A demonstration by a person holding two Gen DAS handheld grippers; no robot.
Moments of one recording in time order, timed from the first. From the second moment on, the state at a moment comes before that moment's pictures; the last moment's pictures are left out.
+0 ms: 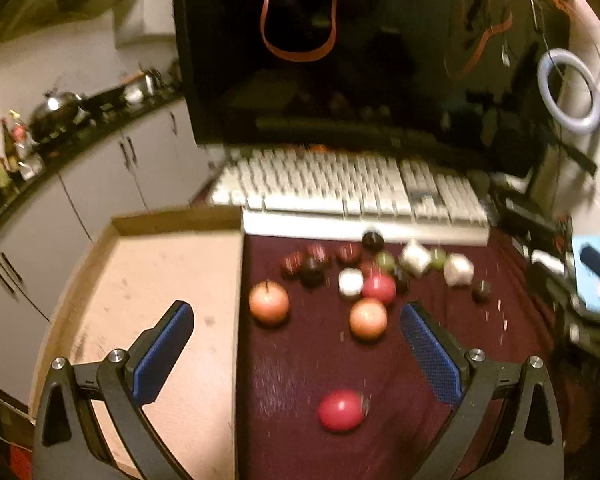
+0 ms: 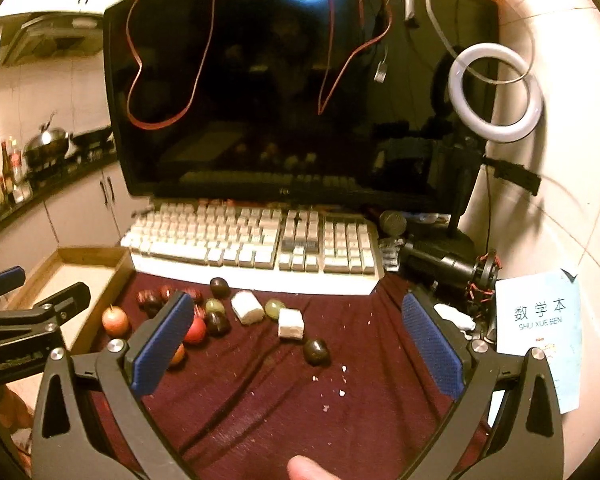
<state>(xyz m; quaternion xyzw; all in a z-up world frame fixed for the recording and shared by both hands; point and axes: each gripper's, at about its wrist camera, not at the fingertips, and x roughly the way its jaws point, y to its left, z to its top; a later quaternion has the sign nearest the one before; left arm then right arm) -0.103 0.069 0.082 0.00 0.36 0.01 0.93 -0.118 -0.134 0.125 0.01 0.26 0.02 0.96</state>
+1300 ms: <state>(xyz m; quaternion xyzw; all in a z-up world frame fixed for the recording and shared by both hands) -0.100 0.043 0.017 0.07 0.45 -0.11 0.89 -0.010 -0.151 0.032 -0.02 0.42 0.09 0.90</state>
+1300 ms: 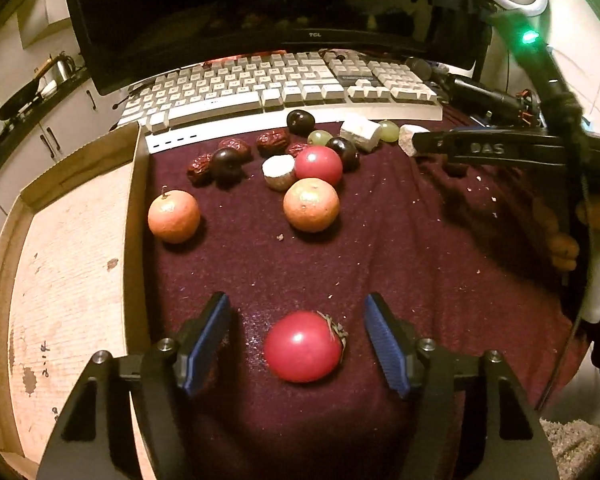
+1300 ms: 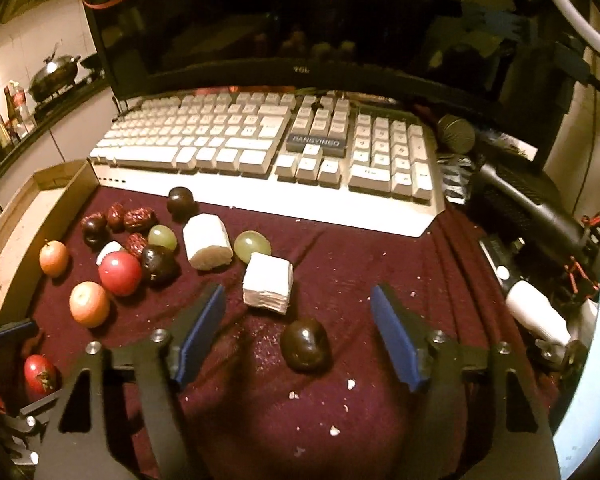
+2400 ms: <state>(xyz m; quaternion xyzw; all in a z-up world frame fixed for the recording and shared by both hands) -0.118 0.044 0.018 0.09 0.44 -0.13 0.89 0.006 -0.156 0.019 0.01 0.43 0.12 0.90</state>
